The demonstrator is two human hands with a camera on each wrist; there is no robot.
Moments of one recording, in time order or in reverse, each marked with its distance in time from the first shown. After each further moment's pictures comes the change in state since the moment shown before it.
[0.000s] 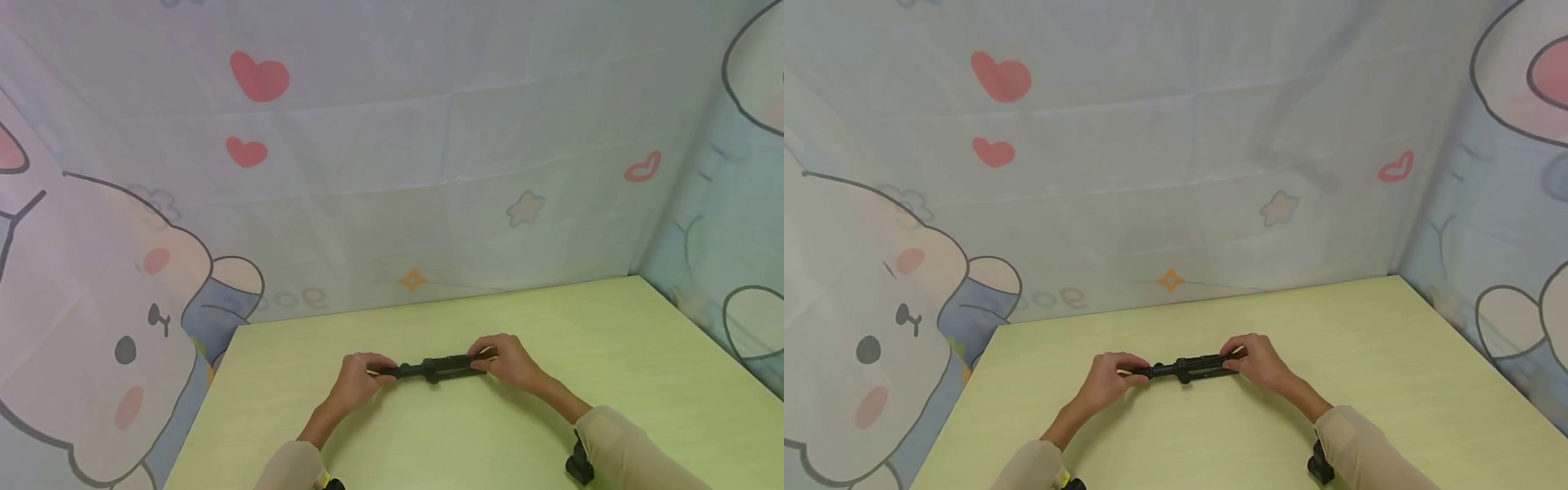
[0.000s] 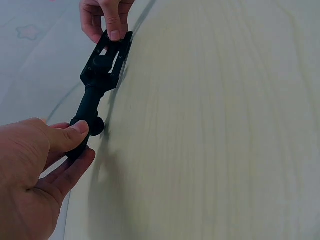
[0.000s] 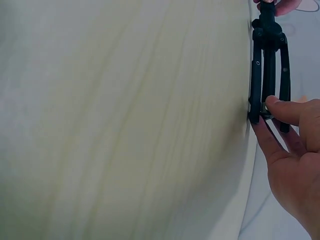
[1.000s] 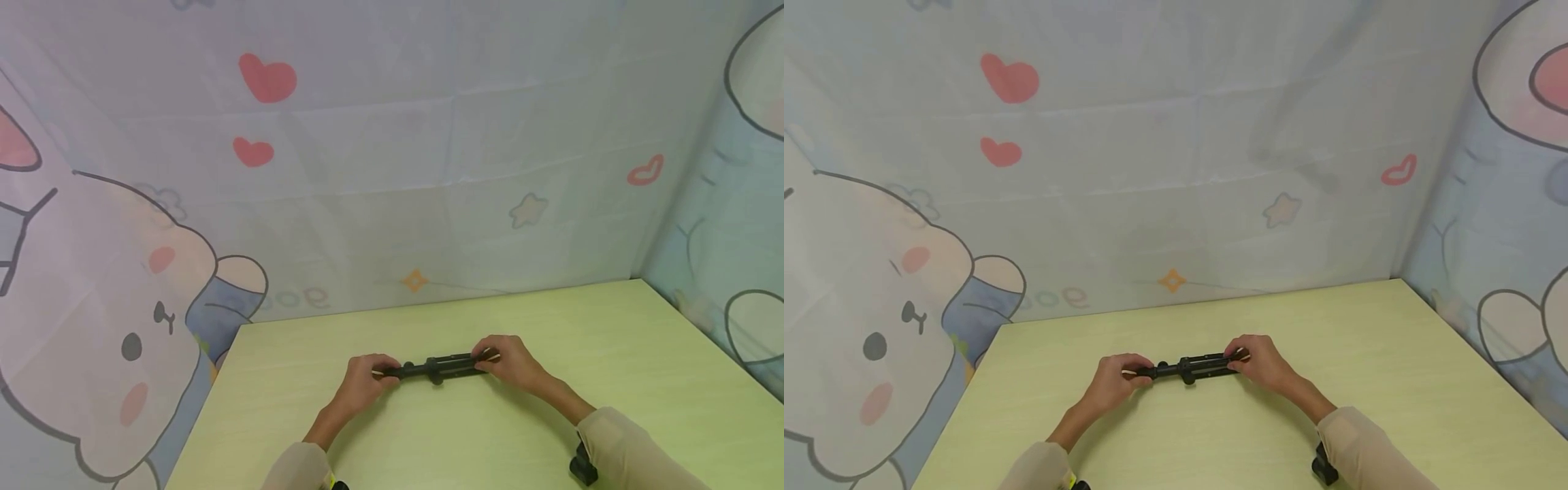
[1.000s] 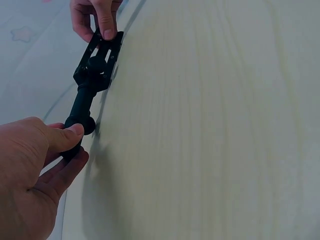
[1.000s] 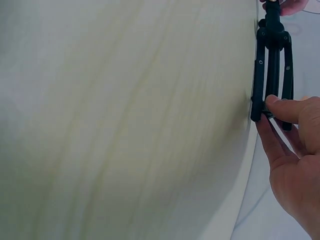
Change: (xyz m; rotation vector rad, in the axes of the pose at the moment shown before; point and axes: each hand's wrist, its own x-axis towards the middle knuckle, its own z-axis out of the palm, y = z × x) left_hand -0.001 -0.004 0.007 0.002 -0.004 0.018; right_hand 0.001 0.005 0.000 -0.116 0.015 -0.128
